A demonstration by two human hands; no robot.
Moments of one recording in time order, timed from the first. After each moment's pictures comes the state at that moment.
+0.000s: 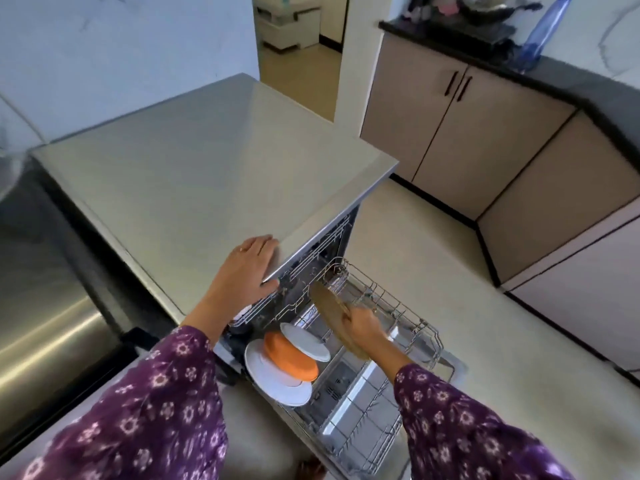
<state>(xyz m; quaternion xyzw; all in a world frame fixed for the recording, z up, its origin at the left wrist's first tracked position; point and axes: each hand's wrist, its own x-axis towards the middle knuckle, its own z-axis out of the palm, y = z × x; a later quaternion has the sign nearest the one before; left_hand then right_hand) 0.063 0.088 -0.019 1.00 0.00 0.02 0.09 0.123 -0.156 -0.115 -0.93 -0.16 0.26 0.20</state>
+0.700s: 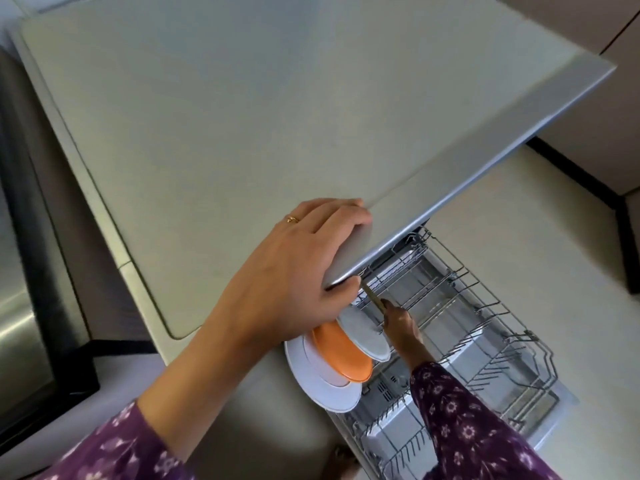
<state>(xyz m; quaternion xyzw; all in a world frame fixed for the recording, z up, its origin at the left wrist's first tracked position) 0.075 0.097 -0.045 0.97 0.01 0.09 0.24 0.182 -0.097 -0.377 -0.93 -0.21 0.27 0.13</state>
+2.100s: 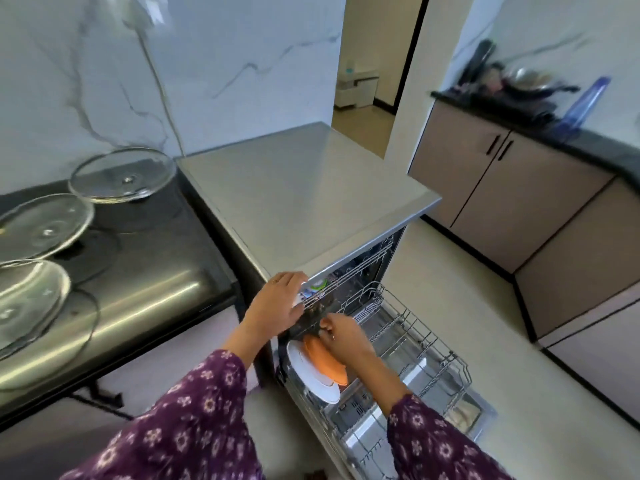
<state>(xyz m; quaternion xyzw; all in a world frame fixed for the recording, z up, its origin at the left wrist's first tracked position) -0.092 0.080 -0.006 0.97 0.05 0.15 0.18 -0.015 -0.085 -0.060 -0.89 -0.37 0.14 0.22</state>
